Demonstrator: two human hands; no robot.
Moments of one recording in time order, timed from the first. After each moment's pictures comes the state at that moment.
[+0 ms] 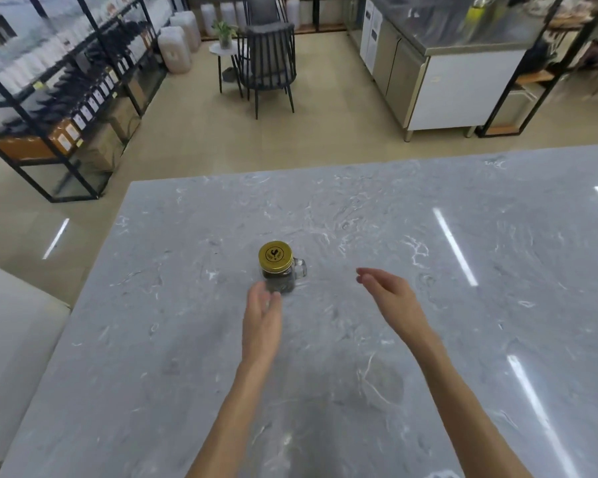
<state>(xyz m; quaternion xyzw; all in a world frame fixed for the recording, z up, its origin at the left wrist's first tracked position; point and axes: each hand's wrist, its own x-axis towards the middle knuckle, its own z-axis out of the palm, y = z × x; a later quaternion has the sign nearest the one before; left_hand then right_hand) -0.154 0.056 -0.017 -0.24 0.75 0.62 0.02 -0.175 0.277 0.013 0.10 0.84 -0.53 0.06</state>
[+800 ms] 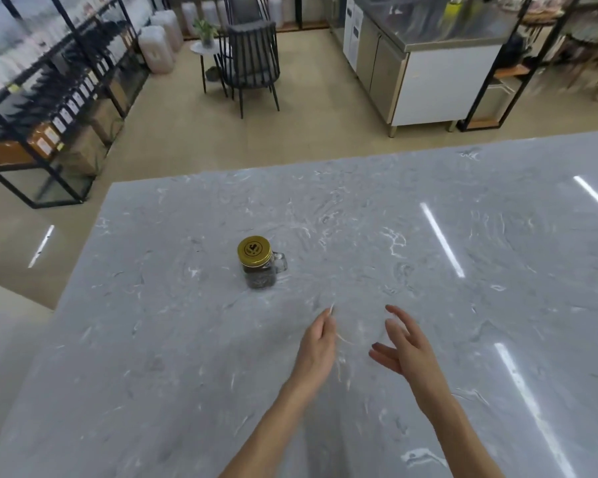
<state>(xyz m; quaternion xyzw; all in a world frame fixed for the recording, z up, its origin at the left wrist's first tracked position) -0.109 0.160 -0.040 -0.11 0.73 0.64 0.21 -0.076 0.323 -0.021 0.25 0.66 -0.71 0.07</state>
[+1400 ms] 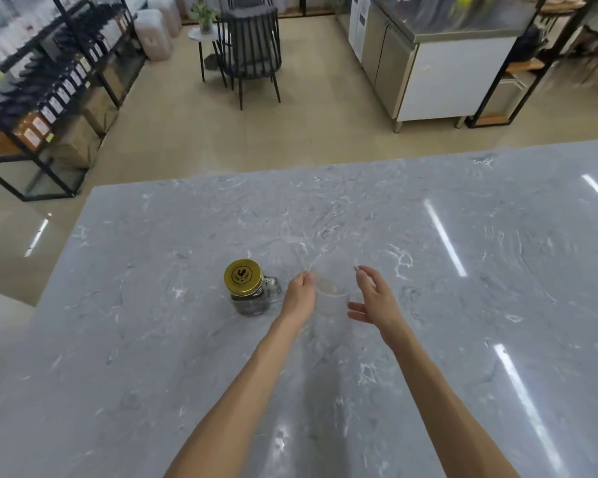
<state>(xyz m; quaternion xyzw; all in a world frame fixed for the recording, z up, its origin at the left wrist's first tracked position) -0.277 0.159 -0.065 -0.18 0.75 0.61 0.19 -0.249 0.319 -0.060 0.23 0.72 -0.65 0.11</state>
